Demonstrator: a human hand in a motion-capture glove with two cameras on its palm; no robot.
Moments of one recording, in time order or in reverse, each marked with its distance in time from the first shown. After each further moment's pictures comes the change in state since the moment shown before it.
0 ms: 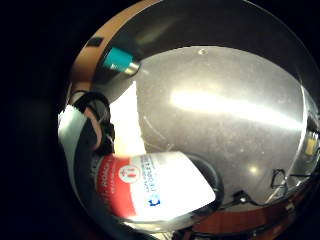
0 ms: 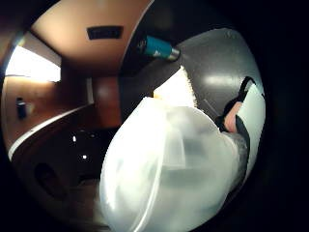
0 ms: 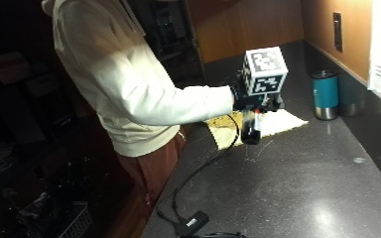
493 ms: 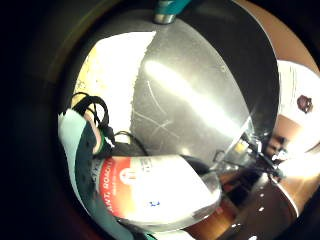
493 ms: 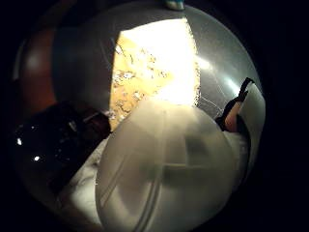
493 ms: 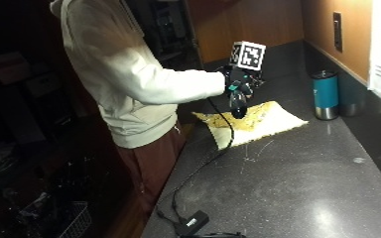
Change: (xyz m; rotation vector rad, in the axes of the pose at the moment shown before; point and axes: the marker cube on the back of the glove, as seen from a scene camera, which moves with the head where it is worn) arm -0.148 0.014 0.133 -0.368 0.797 -0.081
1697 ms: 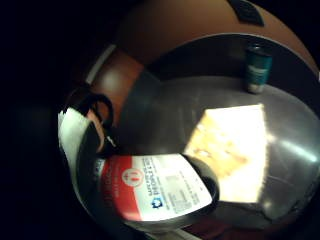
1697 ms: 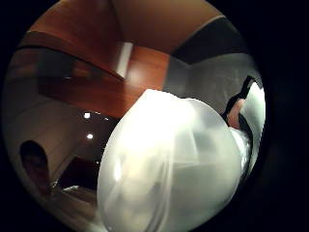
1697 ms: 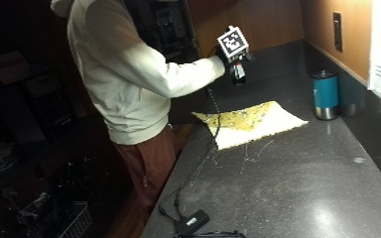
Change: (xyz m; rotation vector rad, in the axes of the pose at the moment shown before) arm -0.189 -0.024 -0.118 0.772 -1.140 -0.209
